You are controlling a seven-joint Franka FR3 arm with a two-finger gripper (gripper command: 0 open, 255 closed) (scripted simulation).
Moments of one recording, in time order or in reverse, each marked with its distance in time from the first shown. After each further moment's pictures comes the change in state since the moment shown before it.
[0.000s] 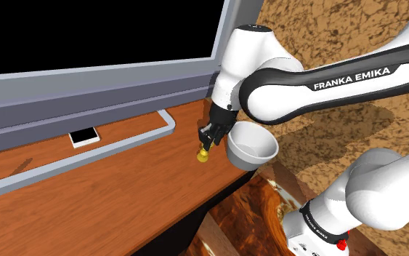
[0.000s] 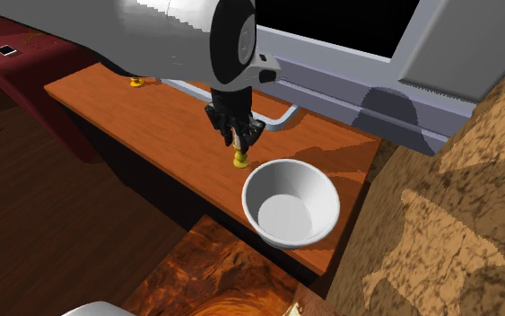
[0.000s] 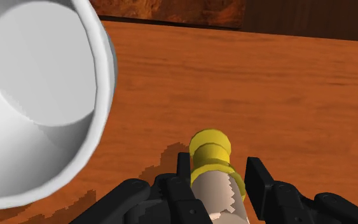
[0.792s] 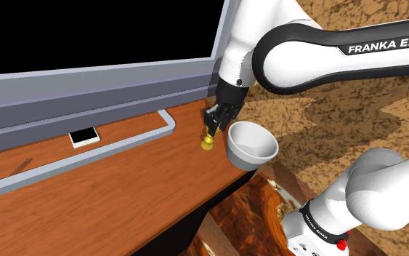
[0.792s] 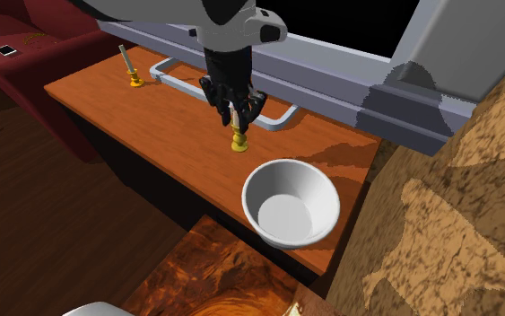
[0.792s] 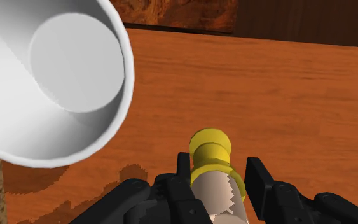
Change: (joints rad) arm 0.004 -0.085 -0.032 0.104 0.004 -0.188 -0.014
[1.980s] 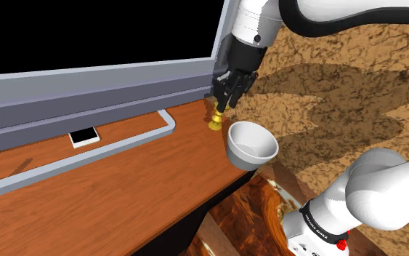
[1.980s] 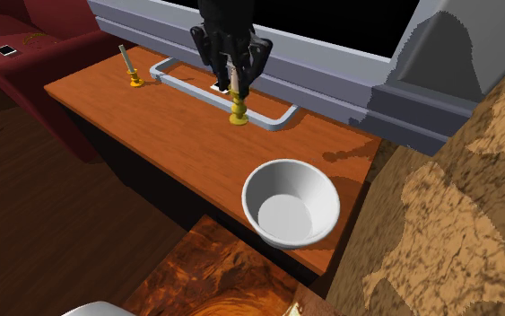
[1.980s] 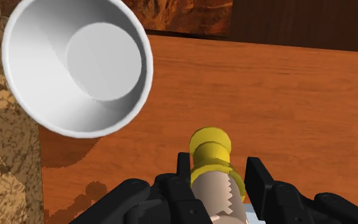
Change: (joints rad) arm -0.007 -0.050 -0.039 0.183 -0.014 -0.234 -0.010
